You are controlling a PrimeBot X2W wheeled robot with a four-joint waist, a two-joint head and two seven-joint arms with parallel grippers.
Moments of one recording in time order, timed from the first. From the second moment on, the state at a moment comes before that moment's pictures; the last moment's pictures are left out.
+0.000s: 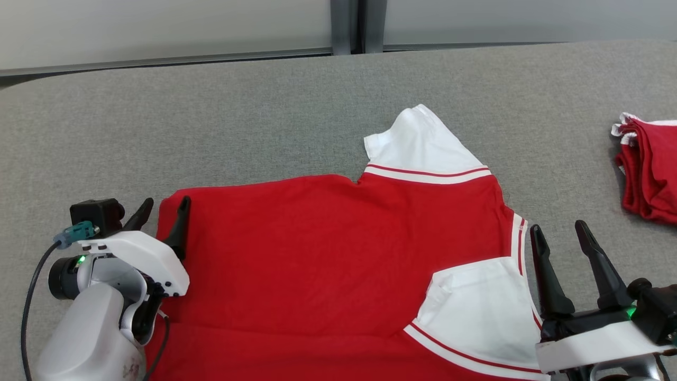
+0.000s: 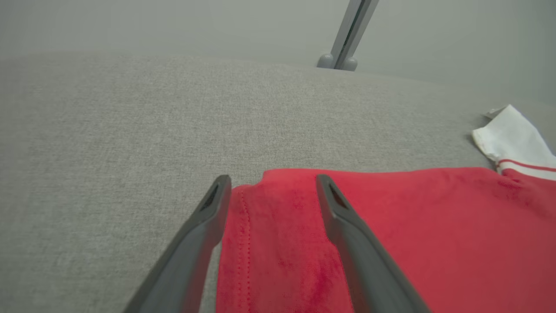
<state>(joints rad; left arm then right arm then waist) -0.45 0.26 -0.27 0.62 -0.58 -0.06 -0.03 0.05 -0.07 0.05 -0.14 0.22 0.13 -0.03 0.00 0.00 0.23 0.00</state>
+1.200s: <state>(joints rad) -0.81 0.14 -0.52 0.92 -0.70 -0.13 -0.11 -0.76 -0.30 0.24 0.60 0.36 0.13 0.09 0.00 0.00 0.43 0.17</state>
